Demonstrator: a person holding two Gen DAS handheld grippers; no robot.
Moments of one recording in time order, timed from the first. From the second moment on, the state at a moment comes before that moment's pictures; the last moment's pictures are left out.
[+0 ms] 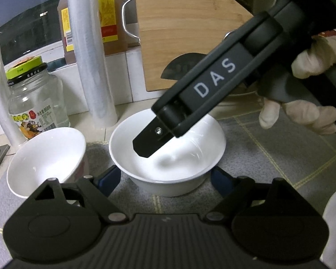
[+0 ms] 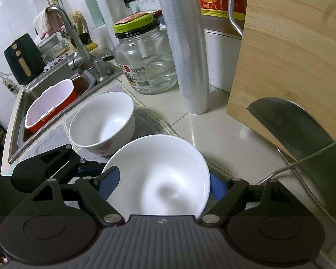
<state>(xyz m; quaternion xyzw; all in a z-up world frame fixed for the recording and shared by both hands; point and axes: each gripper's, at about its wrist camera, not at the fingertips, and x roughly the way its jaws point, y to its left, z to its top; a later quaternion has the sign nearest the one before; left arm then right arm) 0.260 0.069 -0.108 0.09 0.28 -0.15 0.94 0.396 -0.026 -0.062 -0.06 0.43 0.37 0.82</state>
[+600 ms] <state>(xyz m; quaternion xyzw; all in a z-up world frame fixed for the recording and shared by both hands) 0.254 0.068 -0.098 0.10 0.30 -0.16 0.93 0.383 -0.028 -0.055 -0.05 0.43 0.38 0.82</state>
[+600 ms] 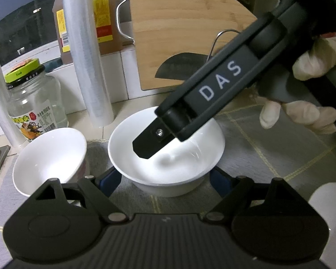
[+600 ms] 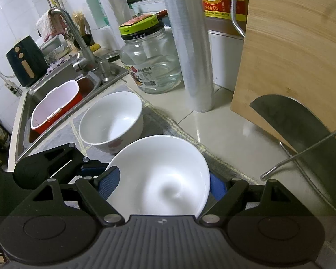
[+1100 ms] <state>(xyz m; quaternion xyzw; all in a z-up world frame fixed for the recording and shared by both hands) 0.226 0.068 -0.079 0.11 0.31 -0.17 0.93 0.349 -0.035 -0.035 -0.03 0.42 0.38 0.83</state>
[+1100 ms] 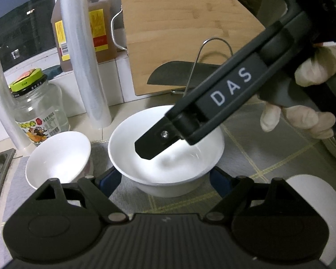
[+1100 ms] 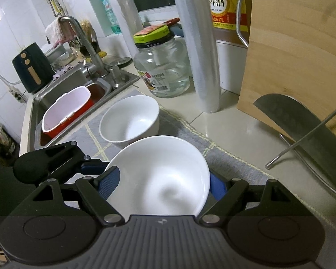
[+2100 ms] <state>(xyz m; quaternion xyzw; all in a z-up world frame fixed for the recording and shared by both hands) 0.147 0.064 -0.052 0.12 0.32 -0.23 0.91 0.244 -0.053 -0.002 -0.01 0.39 0.35 0.85</state>
